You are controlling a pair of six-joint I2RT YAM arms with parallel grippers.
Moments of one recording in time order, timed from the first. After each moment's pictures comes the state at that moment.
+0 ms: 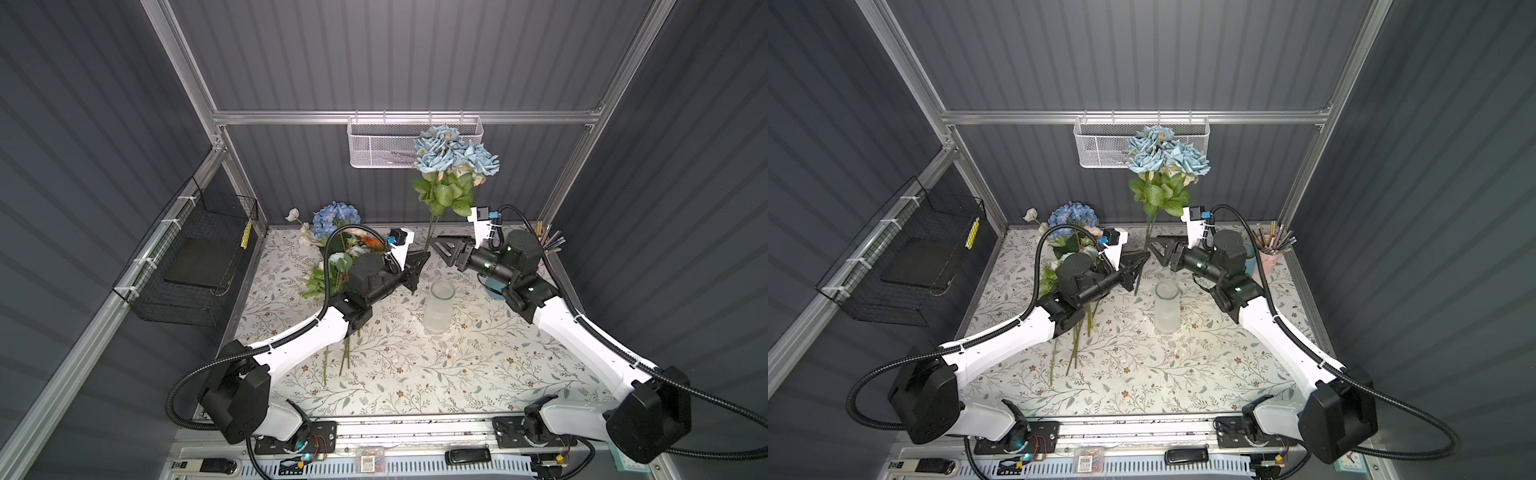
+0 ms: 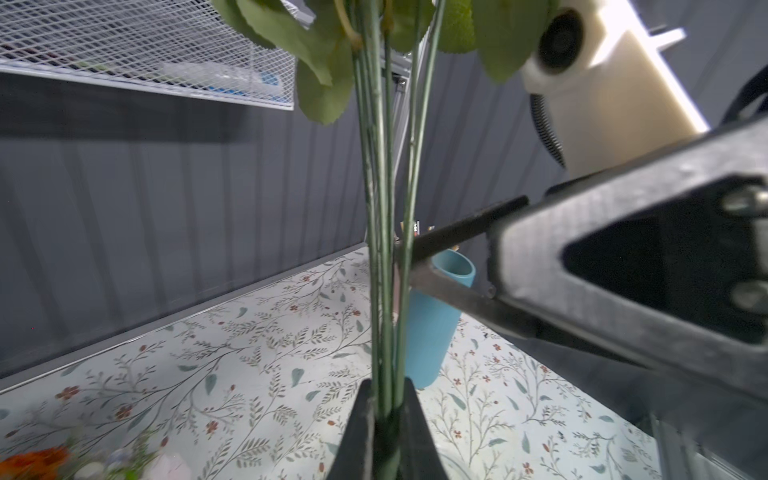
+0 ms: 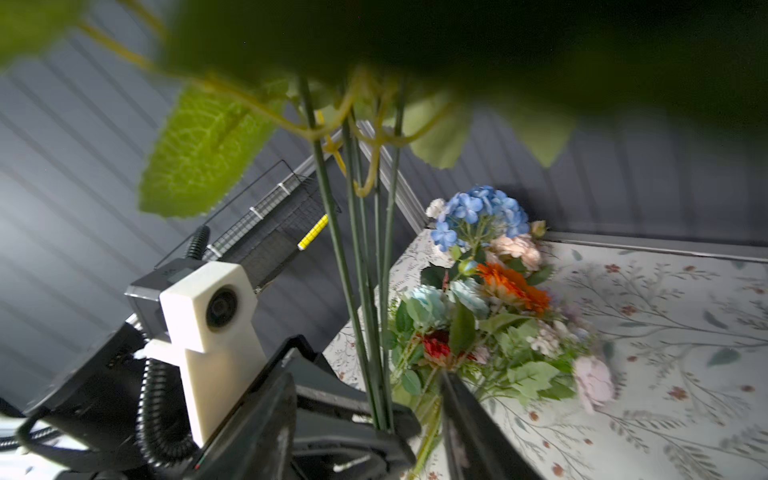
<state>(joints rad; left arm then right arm) -0.75 1.45 1.02 0.45 0.22 -0.22 0.43 1.29 1.05 0.25 -0.58 0.60</state>
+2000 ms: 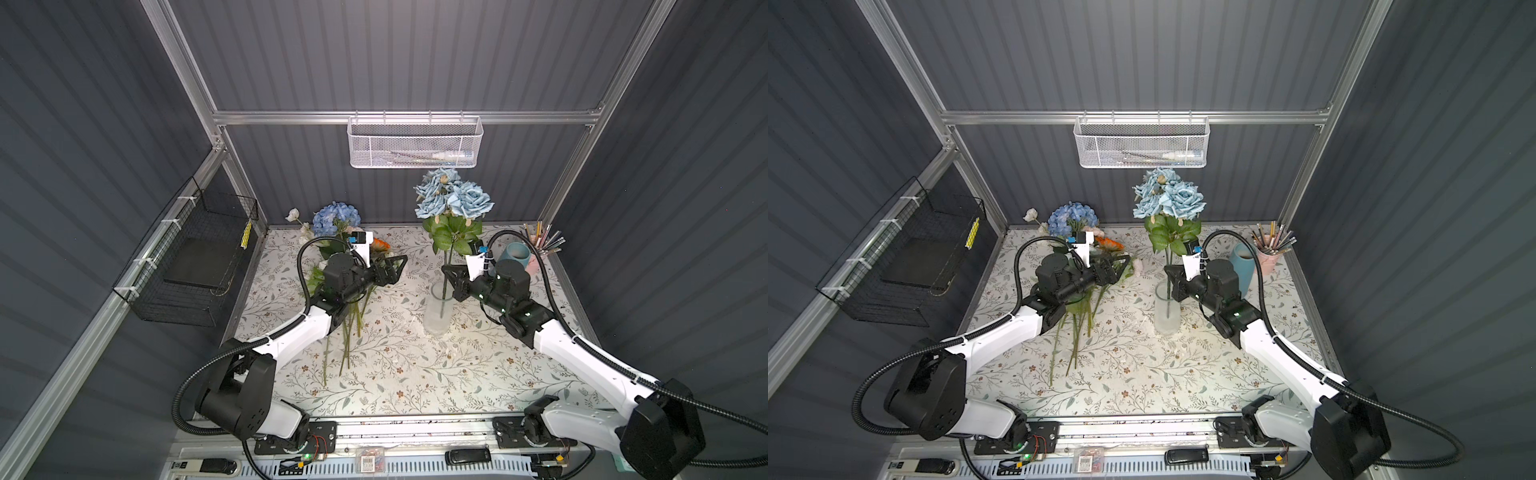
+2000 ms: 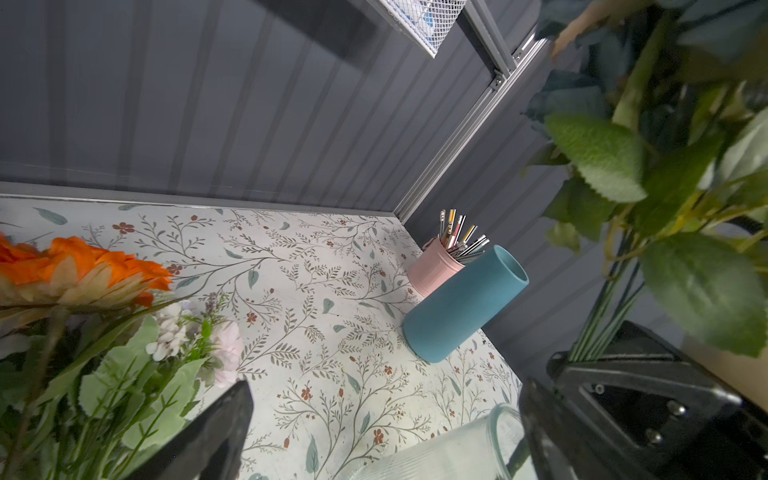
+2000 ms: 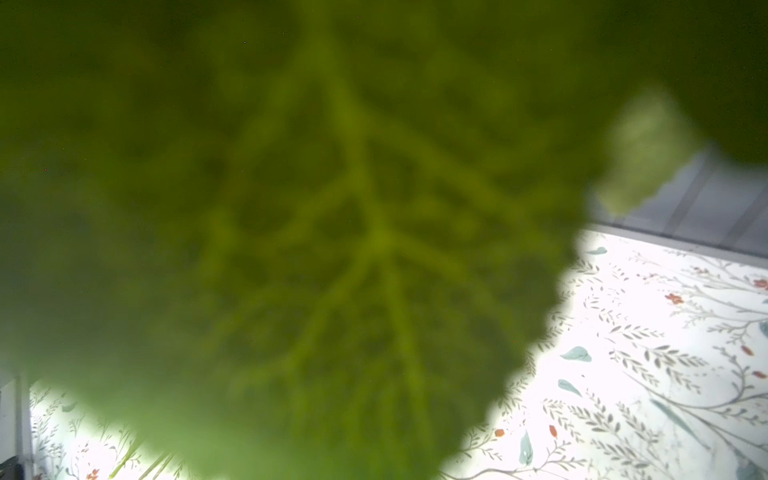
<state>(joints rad) -0.50 1.45 0.86 0.49 0.37 -0.55 0.49 1.17 0.77 0.16 -0.24 0.16</state>
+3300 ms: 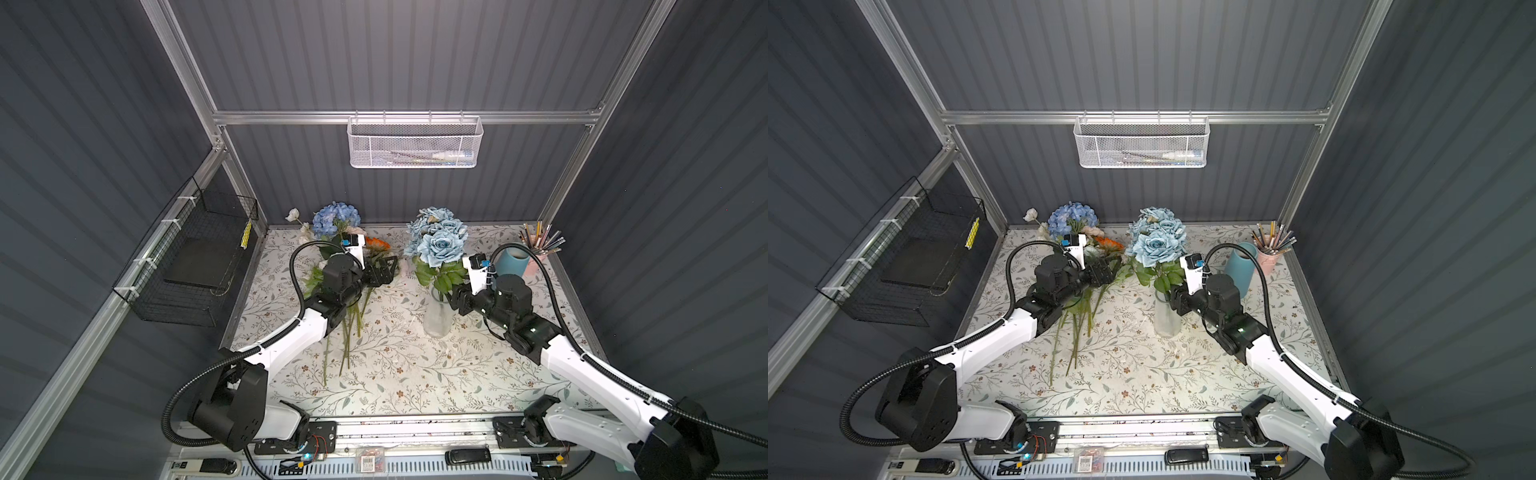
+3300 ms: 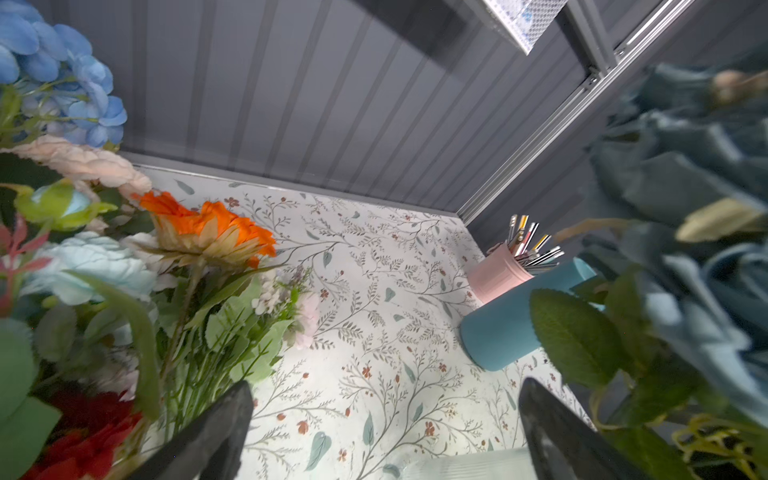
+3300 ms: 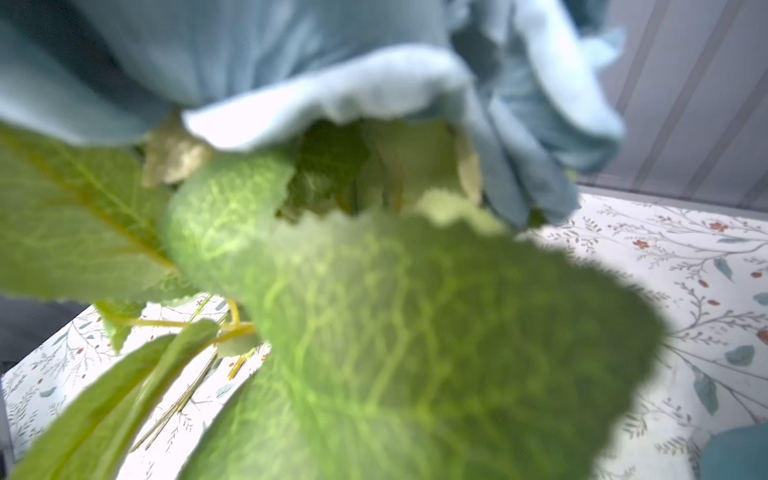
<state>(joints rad) -0.50 1.39 0.86 0.26 0.15 -0.52 0.54 1.03 0.69 0.05 -0.13 0.18</state>
